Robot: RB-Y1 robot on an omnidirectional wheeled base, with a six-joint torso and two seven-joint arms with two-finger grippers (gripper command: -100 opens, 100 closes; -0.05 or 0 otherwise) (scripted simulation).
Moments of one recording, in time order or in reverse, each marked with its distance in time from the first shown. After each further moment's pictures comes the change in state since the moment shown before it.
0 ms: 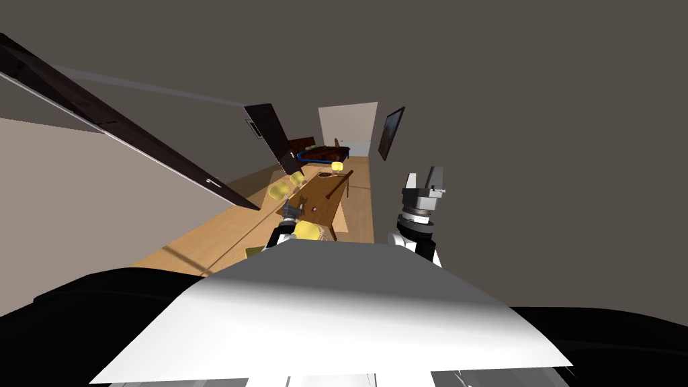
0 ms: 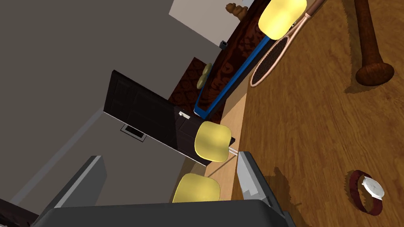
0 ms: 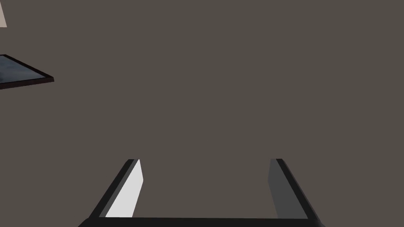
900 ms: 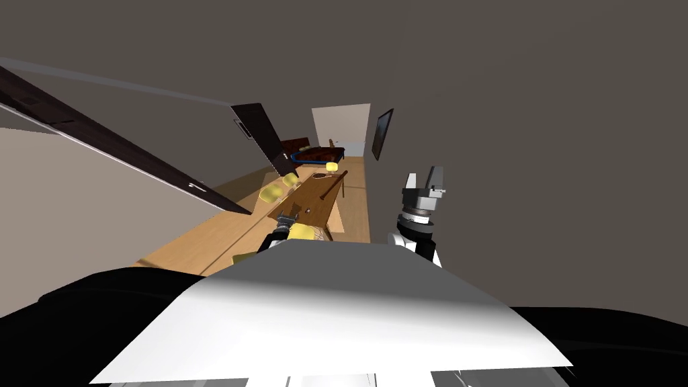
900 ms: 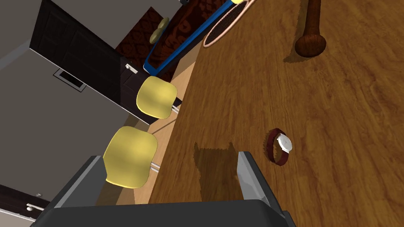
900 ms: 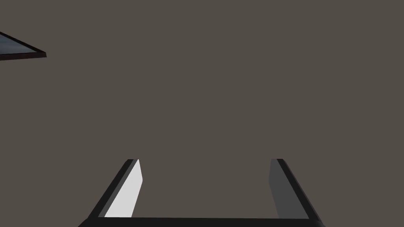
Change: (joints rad) left arm 0.028 0.104 0.005 0.185 0.228 0.056 0.139; right arm 0.000 0.000 0.000 0.000 0.000 0.000 0.000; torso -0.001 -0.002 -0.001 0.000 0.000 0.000
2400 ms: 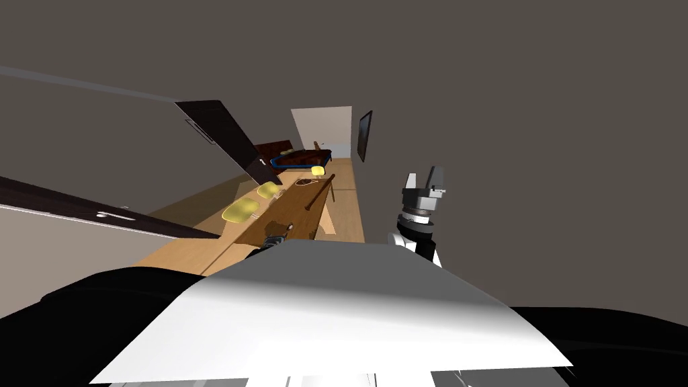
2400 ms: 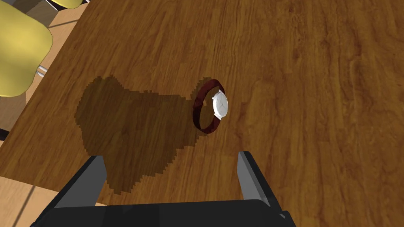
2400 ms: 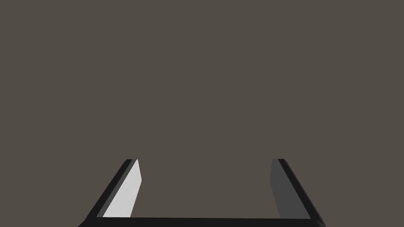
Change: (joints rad) left arm 0.014 0.160 -0.054 0.380 0.346 0.134 0.307; right arm 0.000 0.000 0.000 0.000 0.000 0.000 0.000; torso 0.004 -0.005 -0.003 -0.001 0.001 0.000
